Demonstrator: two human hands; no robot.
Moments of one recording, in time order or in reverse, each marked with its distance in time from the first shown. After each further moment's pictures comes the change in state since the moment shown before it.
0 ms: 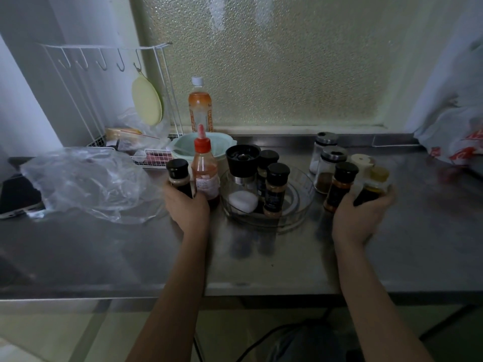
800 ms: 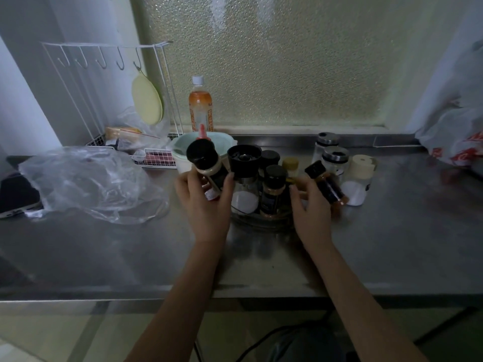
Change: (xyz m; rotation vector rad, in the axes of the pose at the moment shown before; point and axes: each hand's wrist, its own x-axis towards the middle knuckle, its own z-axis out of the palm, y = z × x) left_hand -0.045 0.041 -0.008 -0.095 -0.051 0.513; right_hand -0.043 -0.015 0.021 0.022 -0.623 -0.470
